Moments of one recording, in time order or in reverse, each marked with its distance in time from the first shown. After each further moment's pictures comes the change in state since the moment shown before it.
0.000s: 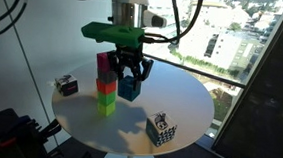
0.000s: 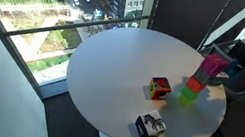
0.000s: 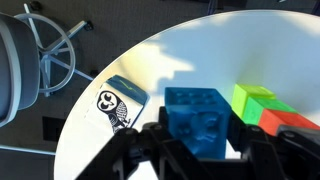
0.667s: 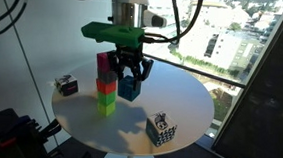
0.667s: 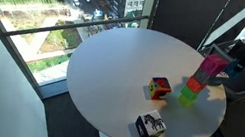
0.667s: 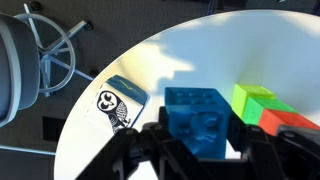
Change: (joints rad) arm 0.000 0.000 0.000 0.000 0.000 0.000 0.000
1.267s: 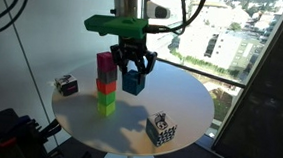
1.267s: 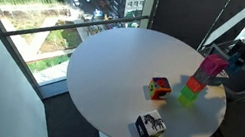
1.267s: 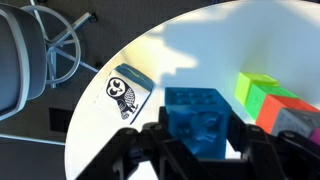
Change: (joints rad) arm 0.000 -0.015 0.000 0.028 0.000 -0.002 0.000
